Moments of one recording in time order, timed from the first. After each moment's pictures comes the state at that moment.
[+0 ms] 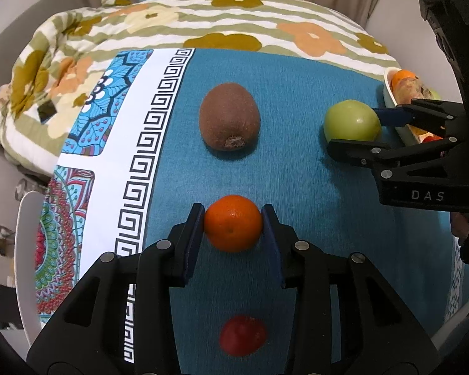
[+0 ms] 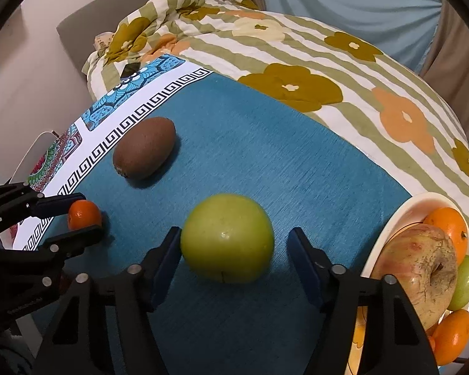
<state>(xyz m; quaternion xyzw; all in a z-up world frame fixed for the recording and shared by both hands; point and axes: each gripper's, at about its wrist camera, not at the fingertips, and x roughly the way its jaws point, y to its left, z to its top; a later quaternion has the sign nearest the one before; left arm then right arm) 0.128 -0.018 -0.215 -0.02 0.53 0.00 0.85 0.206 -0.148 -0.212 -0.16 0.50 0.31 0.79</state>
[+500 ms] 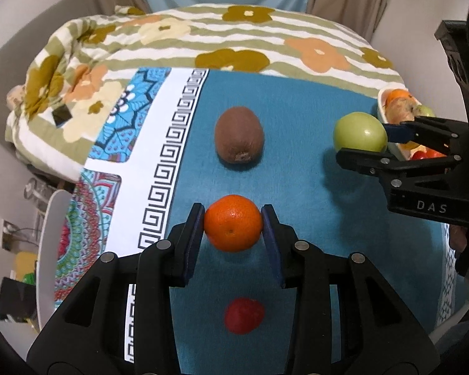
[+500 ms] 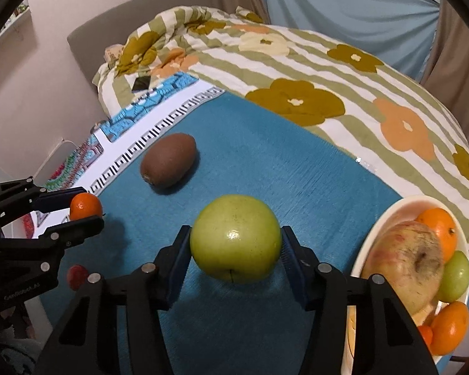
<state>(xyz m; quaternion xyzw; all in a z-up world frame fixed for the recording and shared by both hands) 0.110 -0.017 -0.179 -0.02 0.51 0.02 0.86 0.185 -0.159 -0.182 -0.13 0.47 0.32 0.81</state>
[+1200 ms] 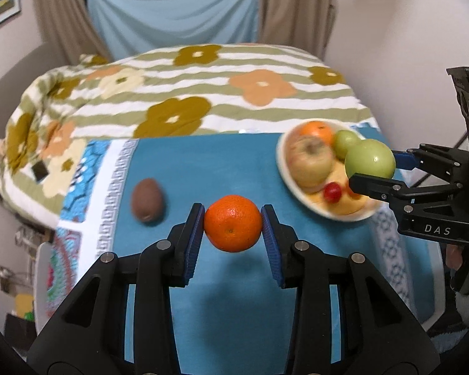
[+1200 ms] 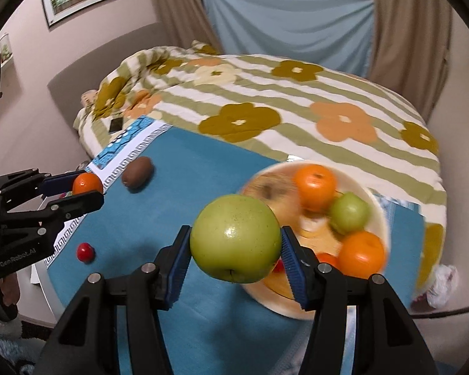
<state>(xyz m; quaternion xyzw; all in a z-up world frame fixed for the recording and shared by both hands) 0.116 -0.135 -0.108 0.02 0.44 -0.06 0.90 0.153 -0.295 -0.118 -0.08 0.44 0.24 0.86</state>
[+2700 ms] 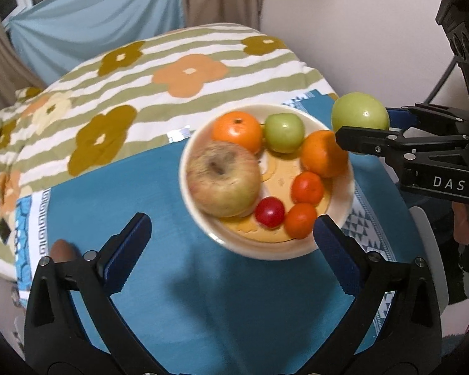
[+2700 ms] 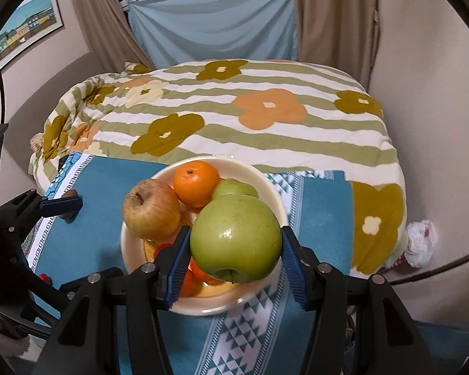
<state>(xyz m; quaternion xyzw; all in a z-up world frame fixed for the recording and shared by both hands) 0.180 -0.227 -0.144 0.09 0.47 -0.18 0.86 0.184 -0.371 -0.126 -0.01 0.45 0.14 0.88</state>
